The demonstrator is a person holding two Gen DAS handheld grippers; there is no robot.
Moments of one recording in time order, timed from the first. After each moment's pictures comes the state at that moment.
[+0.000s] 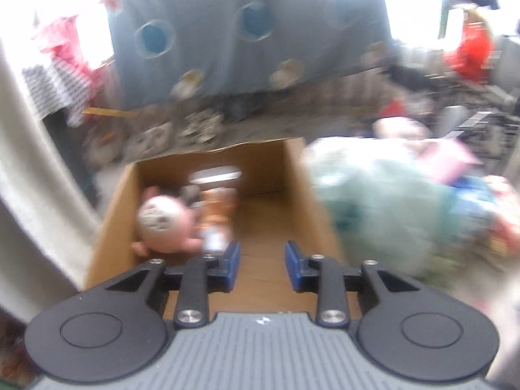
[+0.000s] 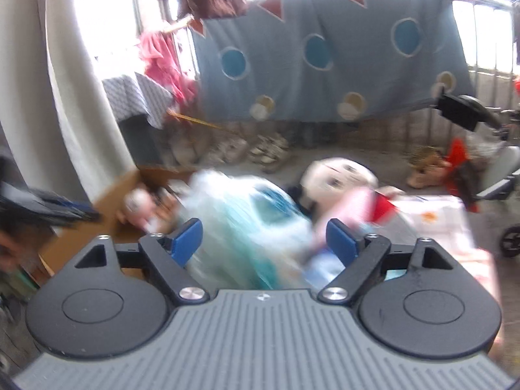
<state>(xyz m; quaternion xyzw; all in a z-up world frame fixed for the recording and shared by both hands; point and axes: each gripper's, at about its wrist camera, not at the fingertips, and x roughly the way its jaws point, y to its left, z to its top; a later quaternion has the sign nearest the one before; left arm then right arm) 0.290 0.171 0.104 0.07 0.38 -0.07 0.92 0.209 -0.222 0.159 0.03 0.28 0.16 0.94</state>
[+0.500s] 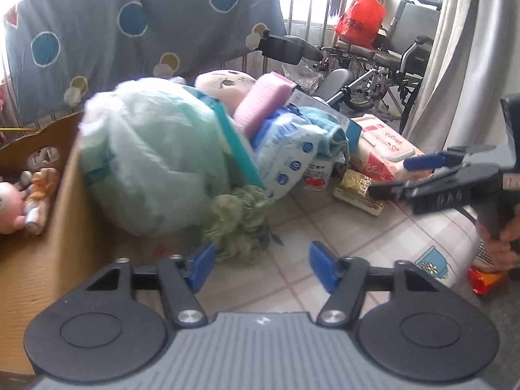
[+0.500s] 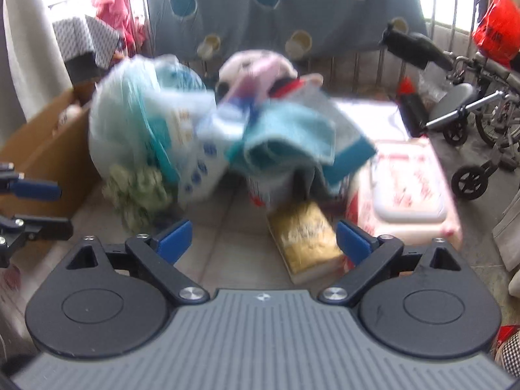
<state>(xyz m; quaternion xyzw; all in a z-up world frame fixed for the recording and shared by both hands) 0.211 -0.006 0.028 0.08 0.37 -0.24 0.89 0.176 -0.286 0.026 0.00 0.37 0.08 0.93</state>
